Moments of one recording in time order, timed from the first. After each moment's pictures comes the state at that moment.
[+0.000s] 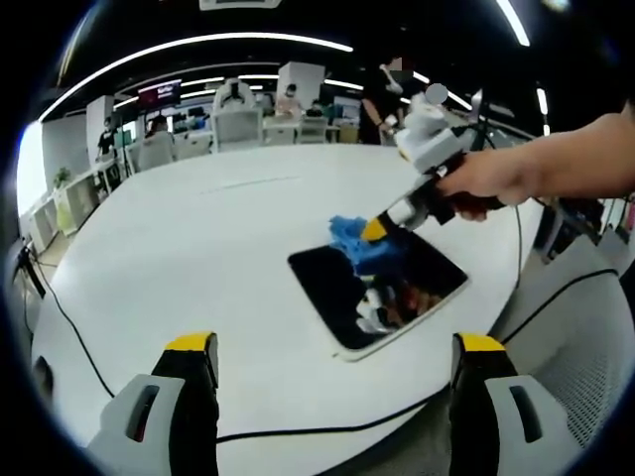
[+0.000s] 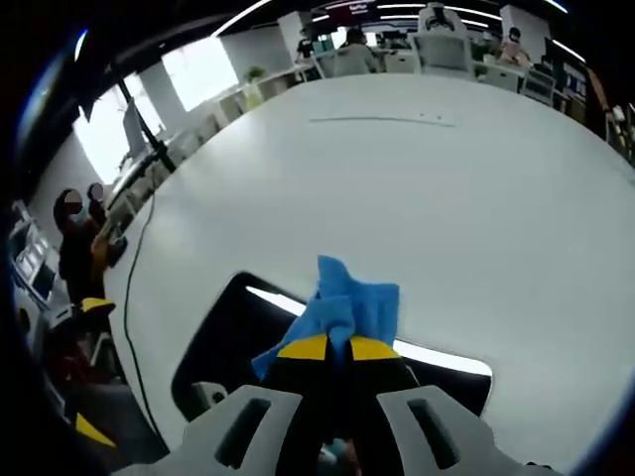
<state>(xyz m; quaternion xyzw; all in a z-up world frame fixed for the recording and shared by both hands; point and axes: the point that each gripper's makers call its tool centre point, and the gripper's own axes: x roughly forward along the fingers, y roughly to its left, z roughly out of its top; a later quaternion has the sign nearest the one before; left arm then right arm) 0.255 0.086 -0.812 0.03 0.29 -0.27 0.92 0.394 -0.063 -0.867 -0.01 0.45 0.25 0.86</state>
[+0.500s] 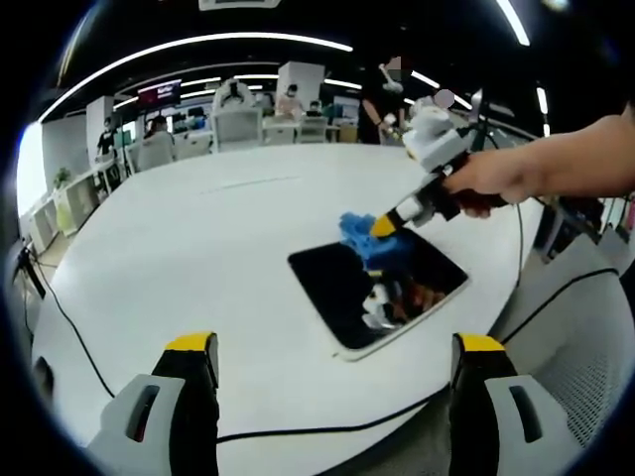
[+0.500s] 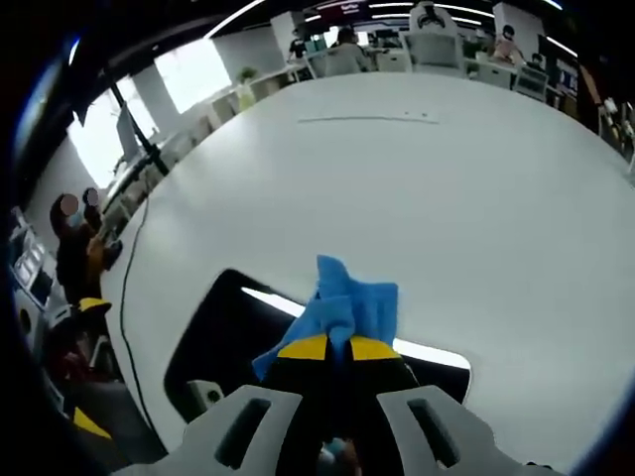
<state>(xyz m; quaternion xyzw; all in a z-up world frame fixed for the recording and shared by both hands) 0.255 0.087 -0.813 0.03 0.29 -0.27 0.92 0.395 -0.078 -0.868 -0.01 0.46 0.23 0.86</state>
